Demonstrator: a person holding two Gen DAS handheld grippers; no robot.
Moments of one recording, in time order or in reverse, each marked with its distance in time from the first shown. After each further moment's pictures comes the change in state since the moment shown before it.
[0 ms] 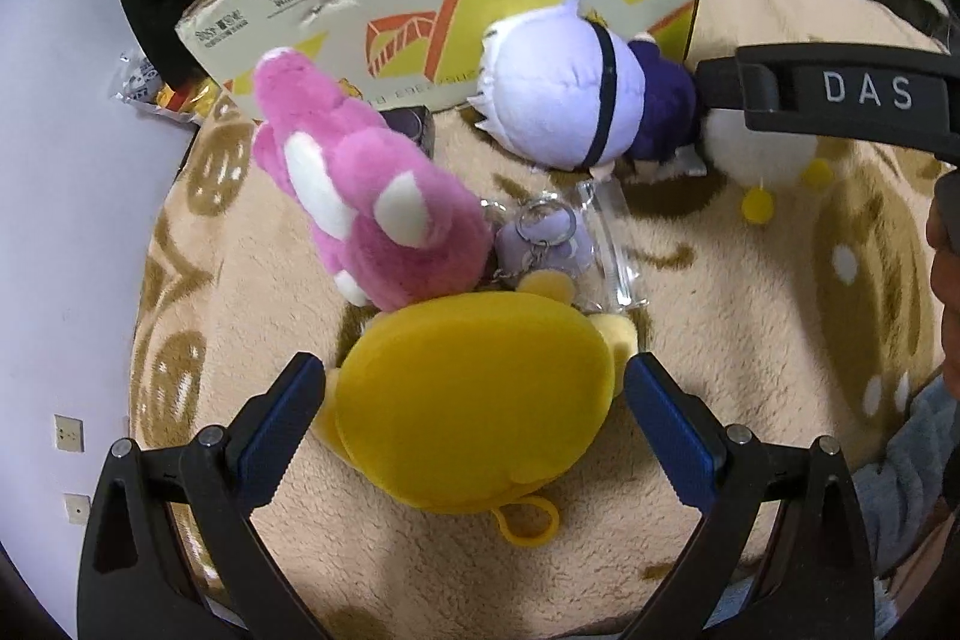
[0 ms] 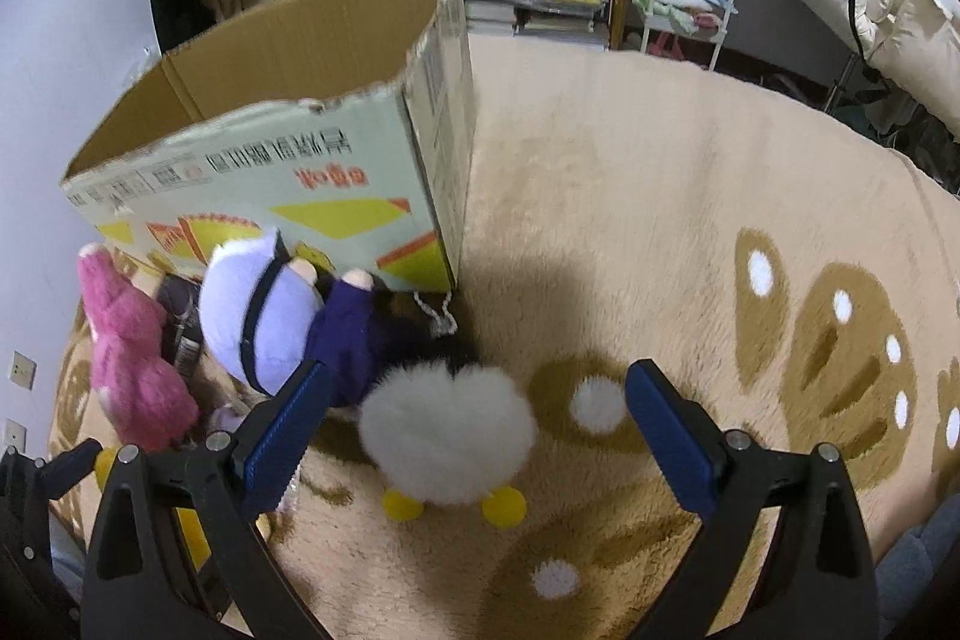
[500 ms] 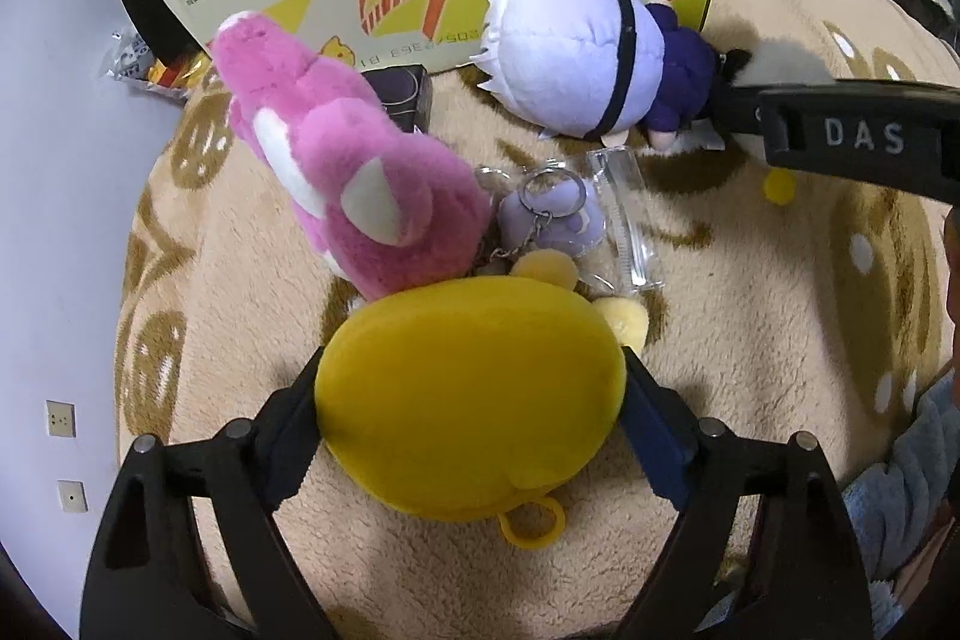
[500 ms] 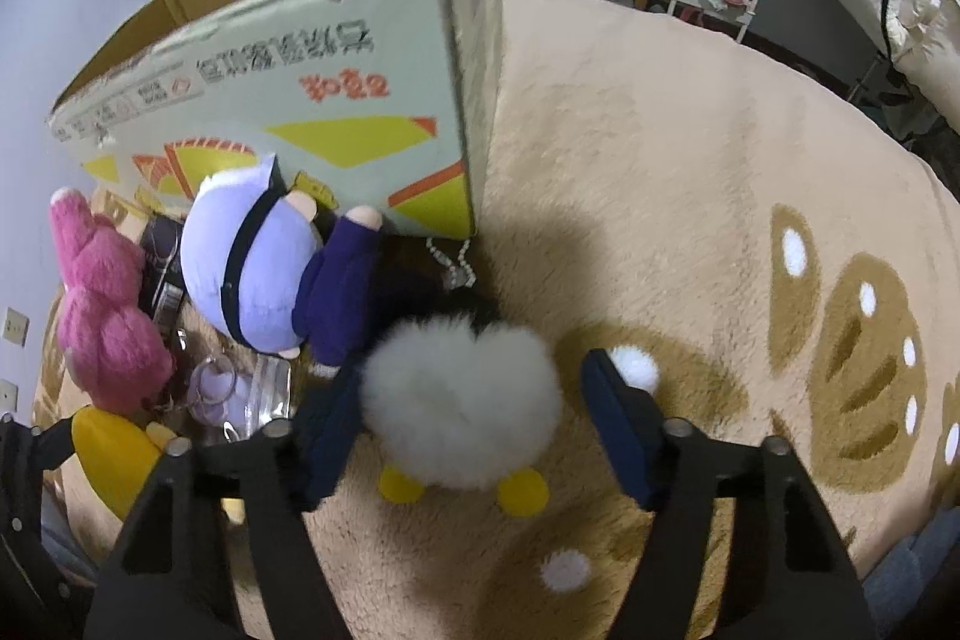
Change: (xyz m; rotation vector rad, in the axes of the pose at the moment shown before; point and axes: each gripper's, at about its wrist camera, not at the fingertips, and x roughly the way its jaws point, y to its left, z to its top) left arm 0.015 0.004 -0.002 -0.019 0.052 -0.018; right arm 0.022 0.014 -0.010 -0.069 0.096 0.004
